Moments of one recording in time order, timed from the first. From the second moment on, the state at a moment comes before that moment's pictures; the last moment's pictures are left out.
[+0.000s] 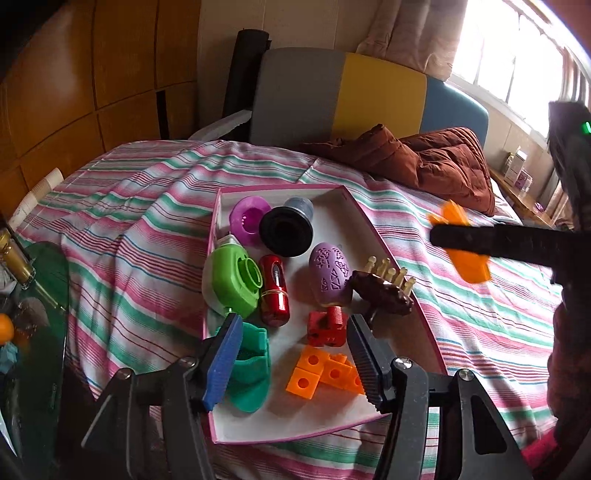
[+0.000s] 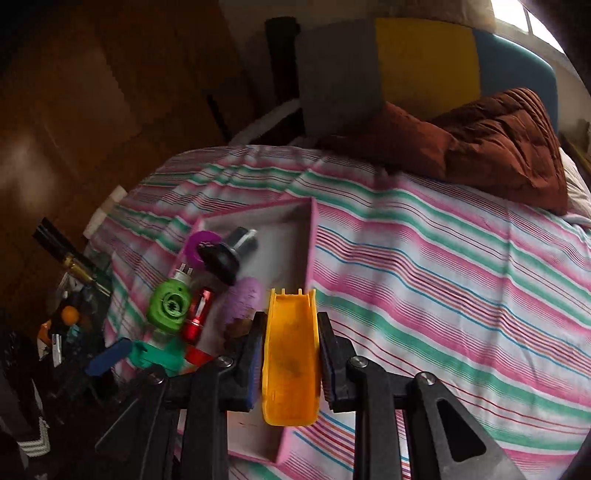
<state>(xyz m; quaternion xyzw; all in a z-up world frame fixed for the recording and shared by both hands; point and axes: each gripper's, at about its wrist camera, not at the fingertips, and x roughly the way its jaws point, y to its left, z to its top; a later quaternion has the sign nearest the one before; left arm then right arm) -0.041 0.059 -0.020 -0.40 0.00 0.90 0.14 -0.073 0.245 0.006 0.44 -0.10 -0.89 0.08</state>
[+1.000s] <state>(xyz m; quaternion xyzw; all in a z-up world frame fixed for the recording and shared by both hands) -0.040 0.047 -0.012 -0.39 0.00 0.91 0.11 -0.098 0.203 -0.018 0.43 -0.13 -0.89 0.11</state>
